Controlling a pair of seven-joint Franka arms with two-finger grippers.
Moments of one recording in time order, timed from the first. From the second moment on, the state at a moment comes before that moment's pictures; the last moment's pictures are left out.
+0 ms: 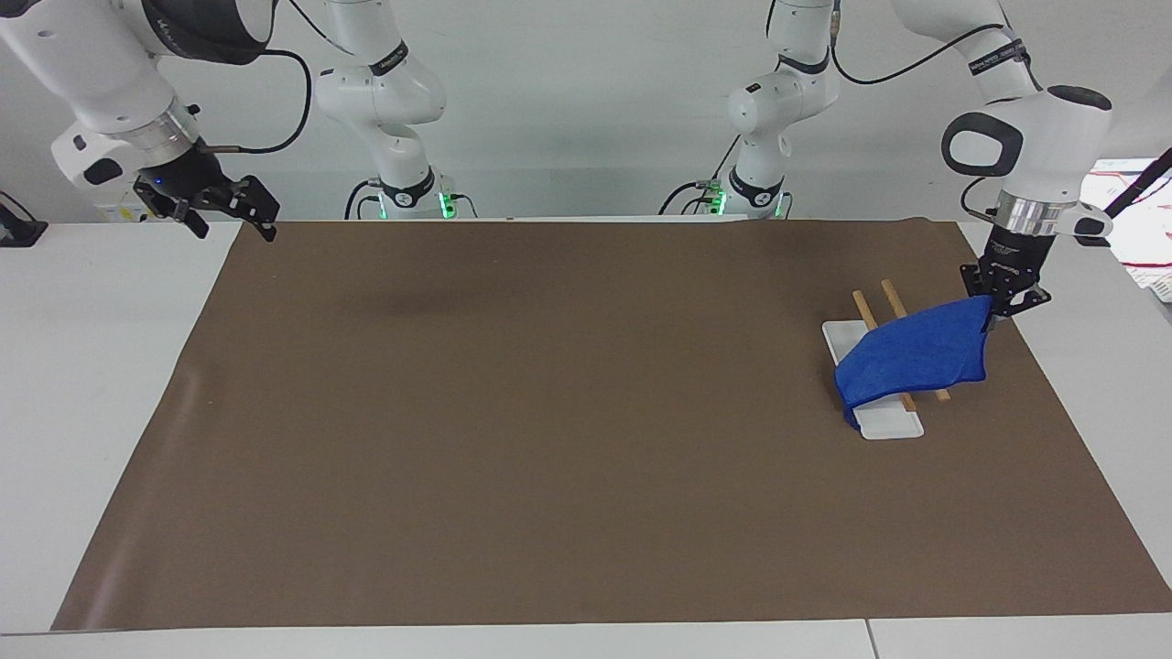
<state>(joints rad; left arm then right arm) 0.38 -0.12 -0.08 -2.28 -0.18 2.53 -1.43 -0.04 -0.10 -0.11 -1.72 -0.02 1.51 -0.06</state>
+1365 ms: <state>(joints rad) 0.44 -0.04 -0.08 -2.28 -0.18 2.57 -1.43 -0.04 -0.10 -0.11 -1.72 -0.02 1.51 -0.06</state>
